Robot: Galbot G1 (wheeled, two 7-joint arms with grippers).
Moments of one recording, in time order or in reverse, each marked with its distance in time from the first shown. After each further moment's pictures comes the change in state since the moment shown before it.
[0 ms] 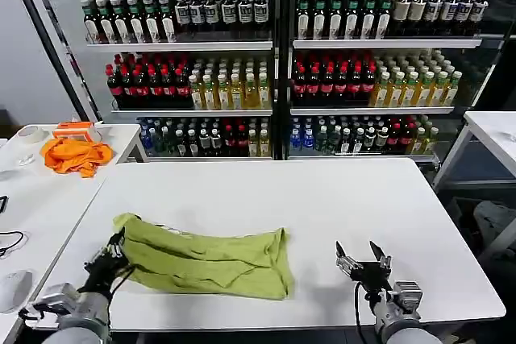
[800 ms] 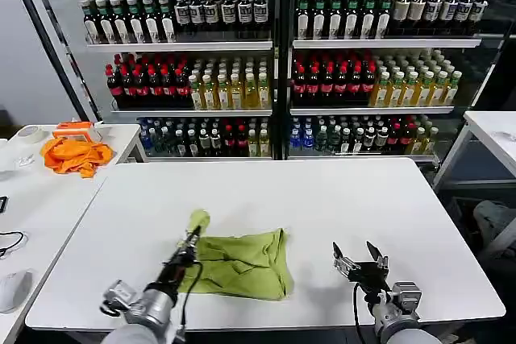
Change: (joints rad) left arm -0.078 -0.168 0.285 0.006 -0.304 0.015 0.036; right arm -0.003 -0.007 -0.008 0.009 0.015 0.010 -0.005
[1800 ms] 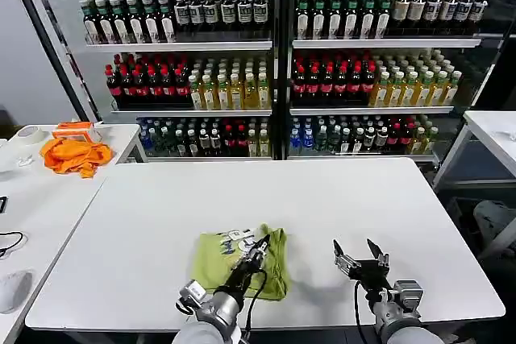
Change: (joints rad) left arm -0.089 -0.135 0.225 0.159 0.045 -0.006 0.033; right arm 0.009 -0.005 0.000 0.003 0.005 -0.002 0.004
